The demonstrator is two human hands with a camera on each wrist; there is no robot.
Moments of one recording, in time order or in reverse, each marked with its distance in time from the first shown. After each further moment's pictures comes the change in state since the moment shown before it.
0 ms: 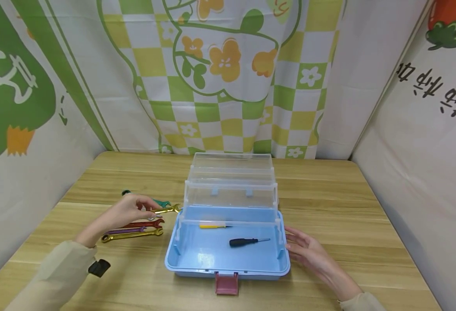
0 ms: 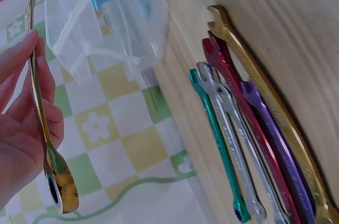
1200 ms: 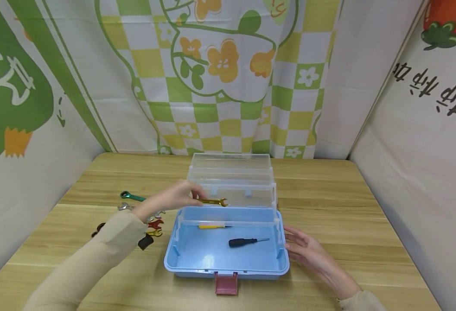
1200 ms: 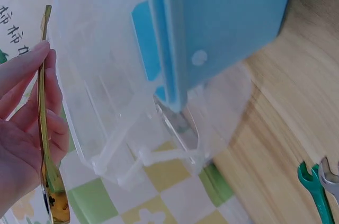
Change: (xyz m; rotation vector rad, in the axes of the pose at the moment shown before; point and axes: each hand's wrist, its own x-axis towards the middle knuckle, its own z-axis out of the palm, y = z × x) left_hand 0.088 0.069 0.036 0.142 -0.192 0.260; right_hand 0.001 0.001 0.000 0.003 0.019 0.012
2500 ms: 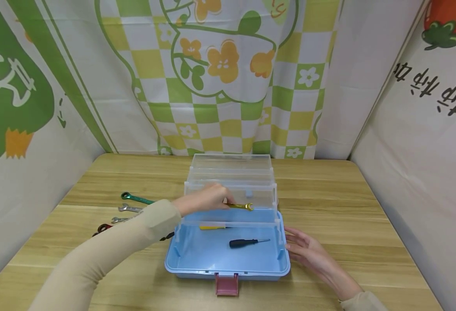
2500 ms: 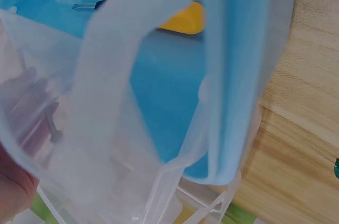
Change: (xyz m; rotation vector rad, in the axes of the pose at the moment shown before) left_hand 0.060 0.021 0.039 0.261 -0.142 0.004; right_hand -0.002 -0.002 0.000 -0.025 -0.007 0.030
